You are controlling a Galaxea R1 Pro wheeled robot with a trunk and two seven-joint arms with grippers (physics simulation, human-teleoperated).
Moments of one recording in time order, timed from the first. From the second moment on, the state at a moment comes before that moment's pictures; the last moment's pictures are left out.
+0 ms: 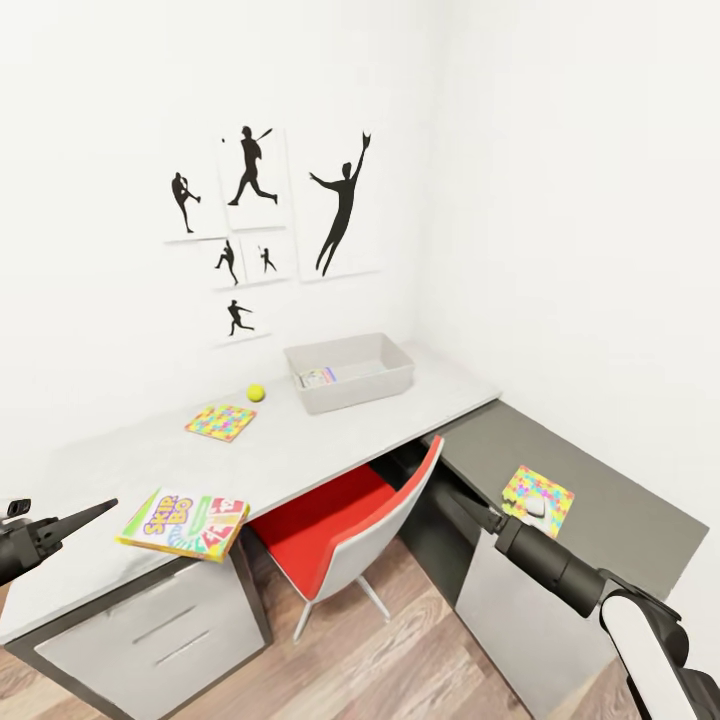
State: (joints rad) left arm -0.36 0.41 0.69 -1.20 0.18 0.75 -1.57; right arm -0.17 -0.16 -0.11 -1.60 -0.86 0.66 0.60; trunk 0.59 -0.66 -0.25
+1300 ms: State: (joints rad) left arm -0.36 0.41 0.69 -1.20 0.18 0.76 -1.57; right arm -0.17 -0.16 -0.11 -1.59 -0.86 0.65 0.60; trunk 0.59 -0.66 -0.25
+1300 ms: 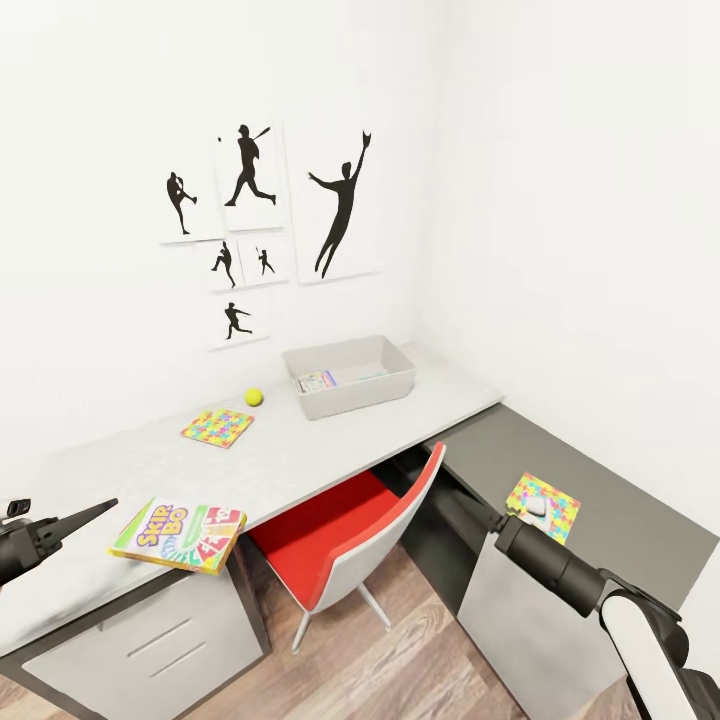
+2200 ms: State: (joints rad) left arm -0.36 0.36 0.63 -1.08 0.18 0.96 -1.28; right arm -0.17 -0.16 -0.11 -1.59 -0.86 0.62 0.59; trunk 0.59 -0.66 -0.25
